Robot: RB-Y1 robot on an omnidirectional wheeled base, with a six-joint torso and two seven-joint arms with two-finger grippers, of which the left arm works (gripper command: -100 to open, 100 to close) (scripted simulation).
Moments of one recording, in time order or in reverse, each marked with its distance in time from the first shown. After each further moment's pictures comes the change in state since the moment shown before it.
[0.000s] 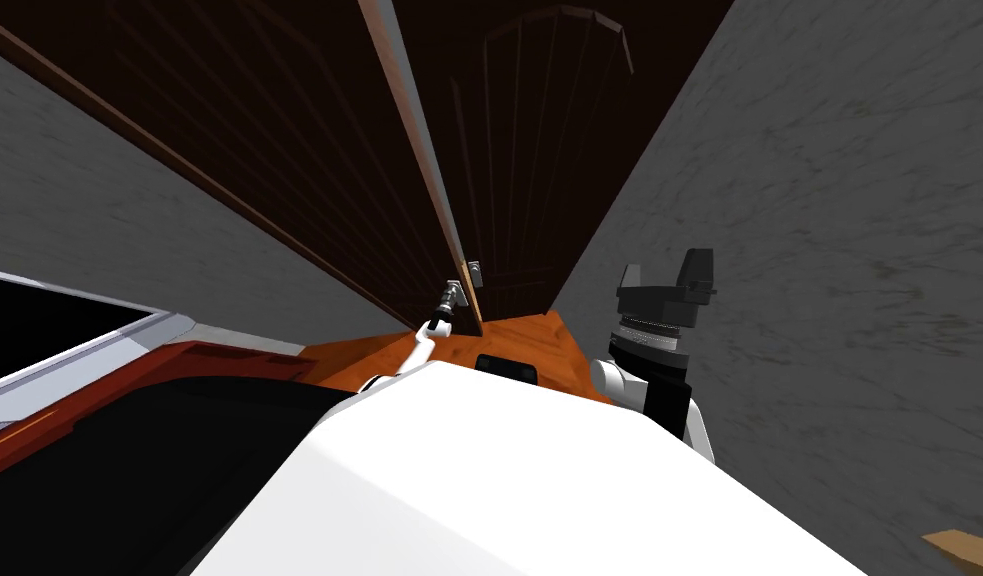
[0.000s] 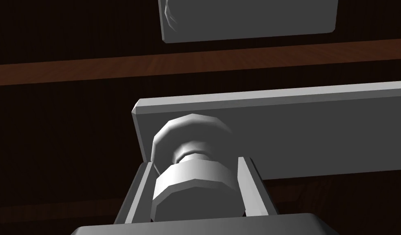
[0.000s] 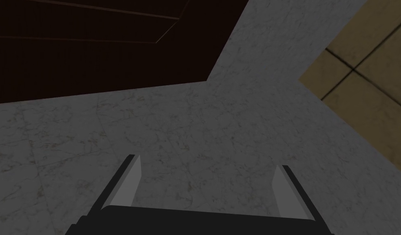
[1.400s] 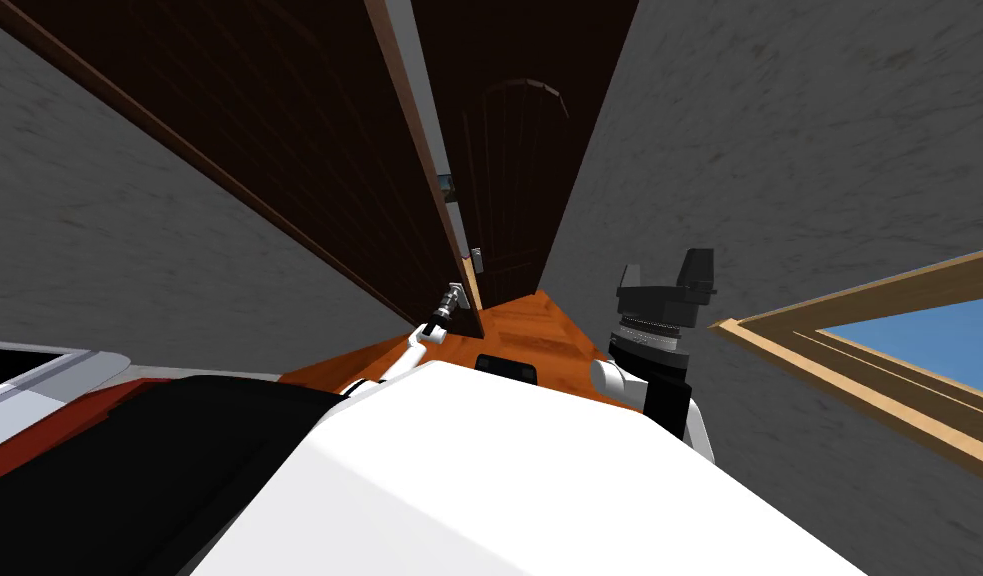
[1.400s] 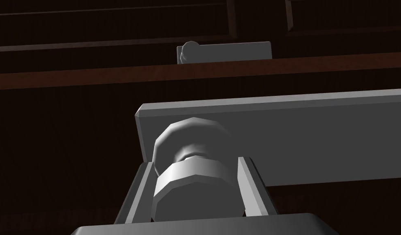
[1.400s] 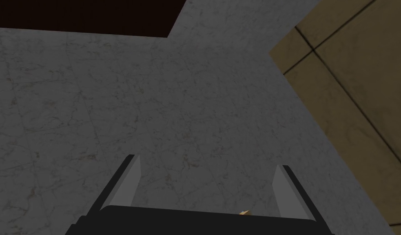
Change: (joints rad) arm 0.082 0.137 -0.153 -0.062 0.012 -0.064 0.132
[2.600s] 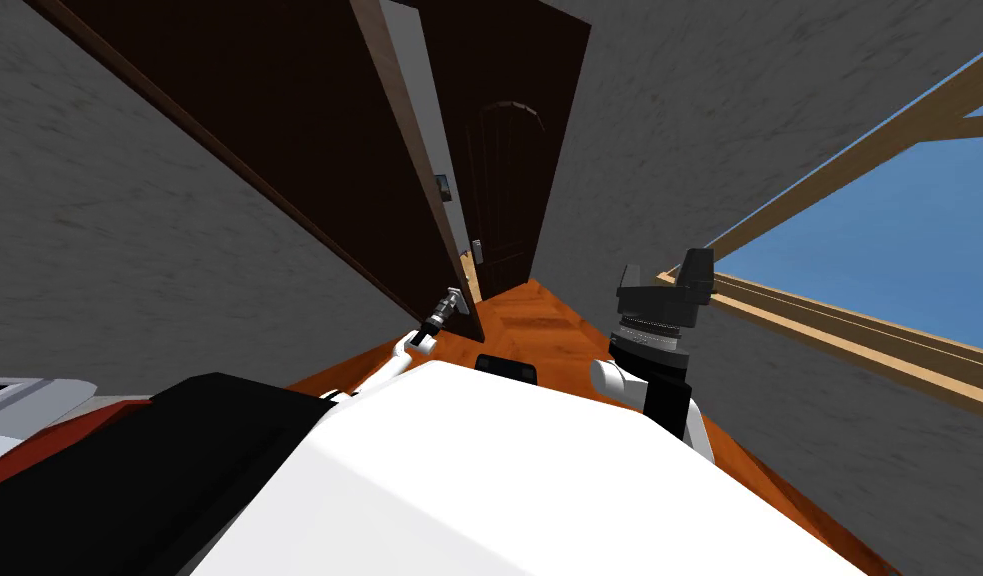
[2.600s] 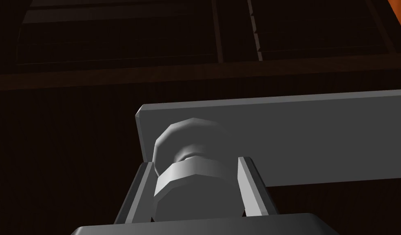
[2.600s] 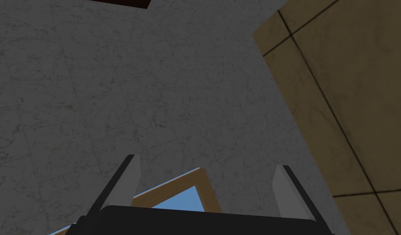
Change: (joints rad) arm 0.126 0.146 -0.097 -0.080 0.008 -0.116 0.103
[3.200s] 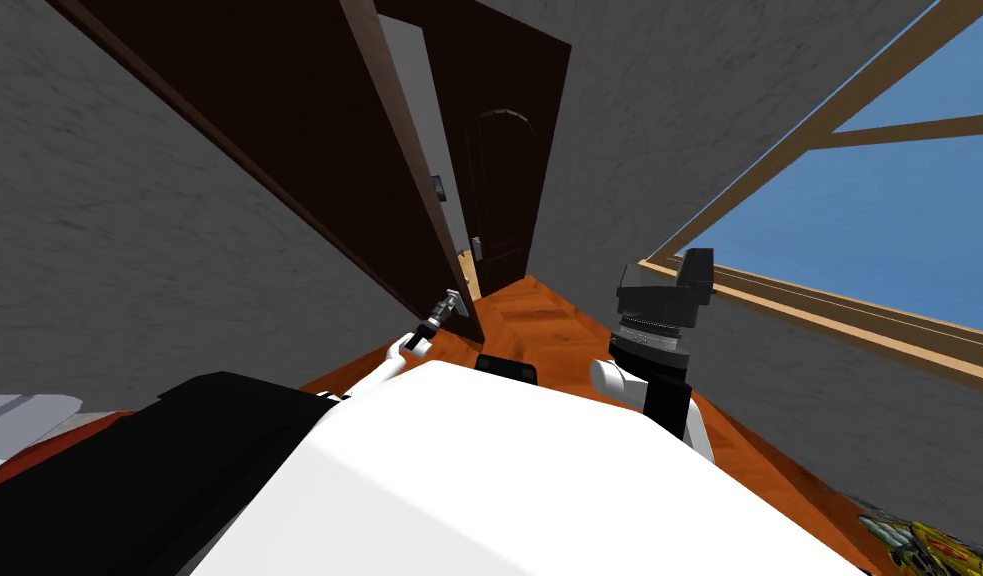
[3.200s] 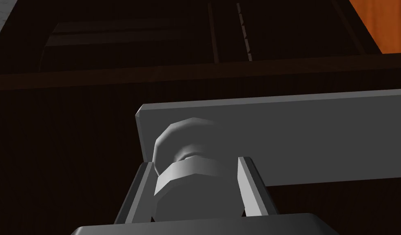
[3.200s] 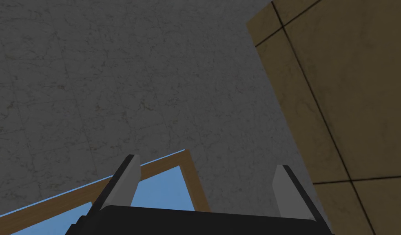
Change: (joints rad) arm 0.030 0.058 -0.032 0.010 0.002 -0.073 0.041
